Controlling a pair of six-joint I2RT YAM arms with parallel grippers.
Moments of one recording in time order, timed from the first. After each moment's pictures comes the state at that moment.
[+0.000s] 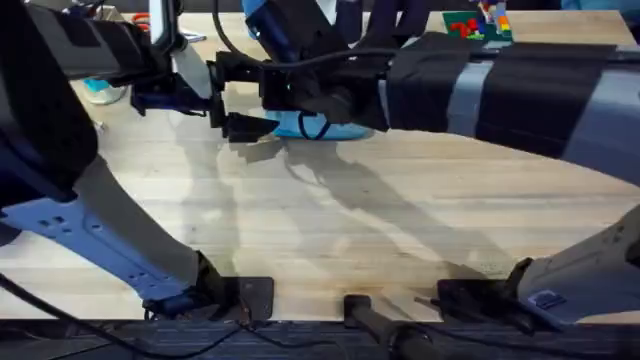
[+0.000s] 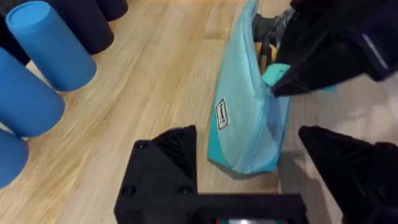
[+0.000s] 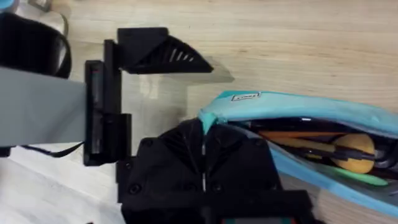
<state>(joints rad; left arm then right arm) 0.28 1.94 1.19 -0.85 1.19 1.66 0.88 1.82 1.38 -0.31 0.24 0.72</state>
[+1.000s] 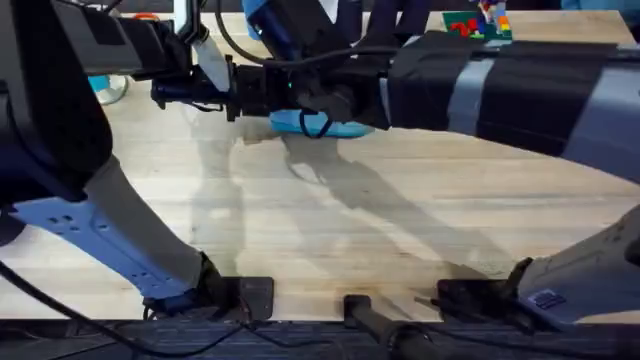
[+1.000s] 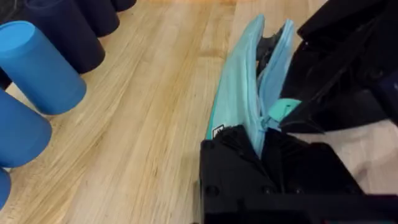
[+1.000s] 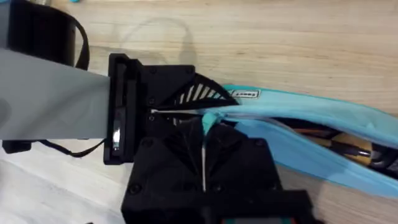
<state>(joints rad) 0.19 1.94 1.19 -0.72 1.21 1.49 0.88 1.82 1.38 -0.31 0.24 0.72</state>
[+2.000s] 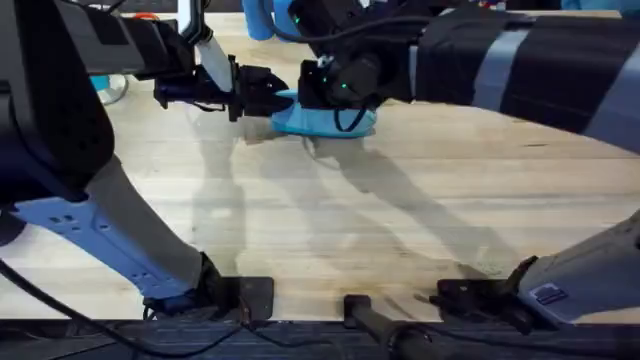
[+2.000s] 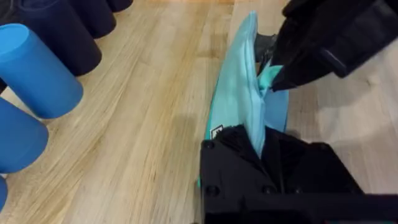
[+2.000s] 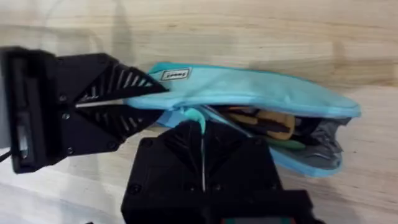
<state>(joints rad) 0.17 1.94 1.19 -0.72 1.20 1.50 0.76 1.80 1.39 -0.55 0.18 0.70</state>
